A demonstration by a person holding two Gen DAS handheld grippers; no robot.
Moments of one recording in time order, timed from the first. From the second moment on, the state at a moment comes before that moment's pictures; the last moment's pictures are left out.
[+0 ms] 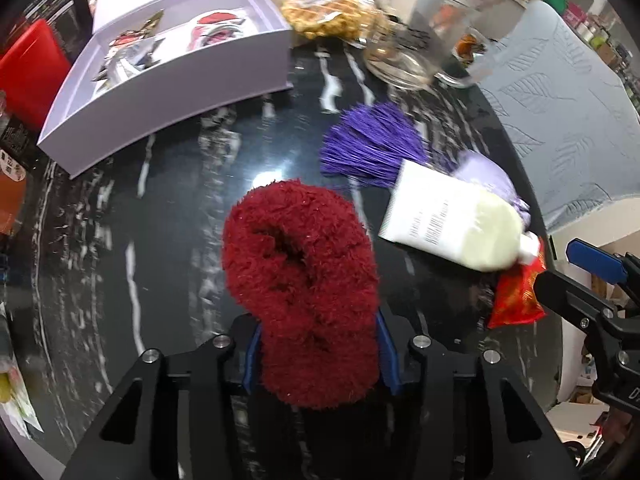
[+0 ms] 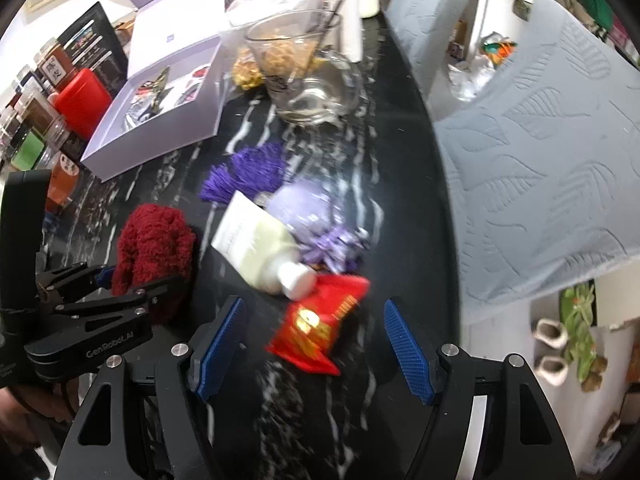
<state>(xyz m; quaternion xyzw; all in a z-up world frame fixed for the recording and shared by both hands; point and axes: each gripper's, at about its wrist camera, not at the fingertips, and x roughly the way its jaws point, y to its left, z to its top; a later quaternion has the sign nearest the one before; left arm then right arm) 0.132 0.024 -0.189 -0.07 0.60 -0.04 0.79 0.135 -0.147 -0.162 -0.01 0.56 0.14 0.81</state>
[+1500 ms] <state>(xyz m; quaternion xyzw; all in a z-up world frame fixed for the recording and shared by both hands) 0.134 0.099 -0.197 -0.07 0.63 -0.02 0.78 0.150 -0.045 -0.212 -0.17 0.58 0.22 0.77</state>
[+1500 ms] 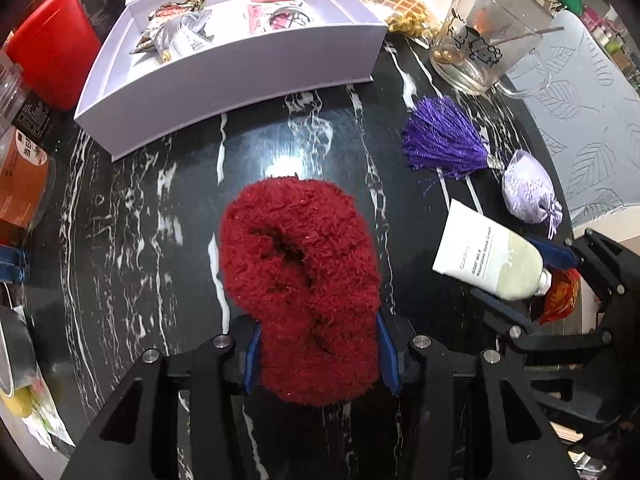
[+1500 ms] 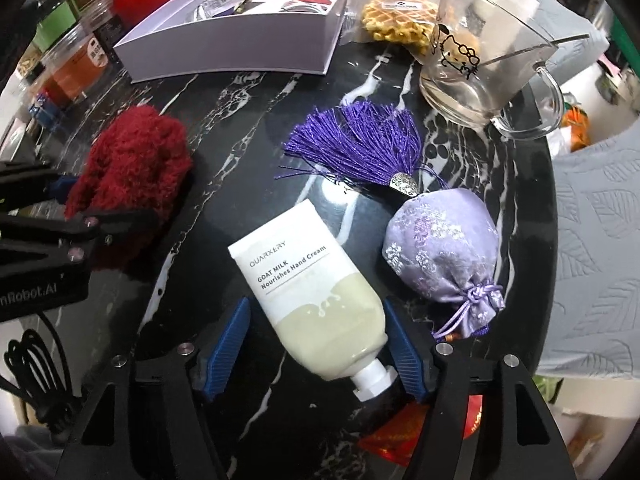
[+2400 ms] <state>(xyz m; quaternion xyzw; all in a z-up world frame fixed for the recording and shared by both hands) 0.154 0.084 -0.204 -0.02 0.60 0.00 0.80 0.150 -0.056 -0.212 -0.15 0.55 0.22 0.79</state>
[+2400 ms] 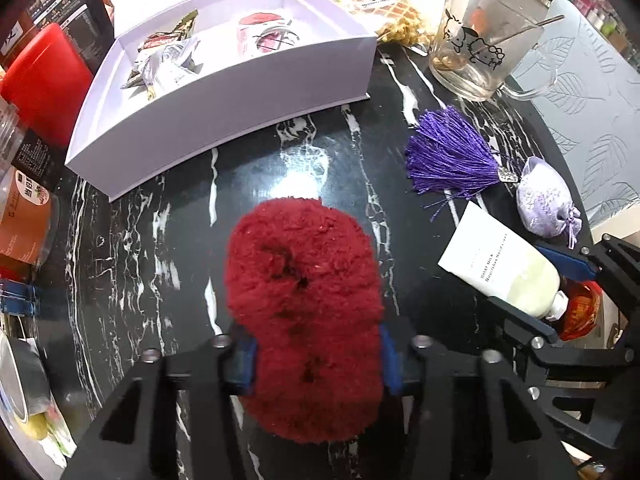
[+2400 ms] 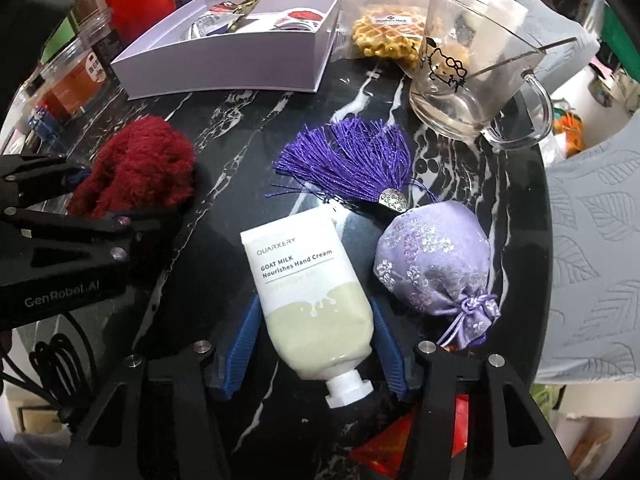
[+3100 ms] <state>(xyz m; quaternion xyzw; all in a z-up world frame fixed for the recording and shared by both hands) 0.125 0.061 -0.152 -0.05 0.60 -0.01 0.80 0.127 -0.090 -0.148 -0.09 0.53 0.22 0.82</state>
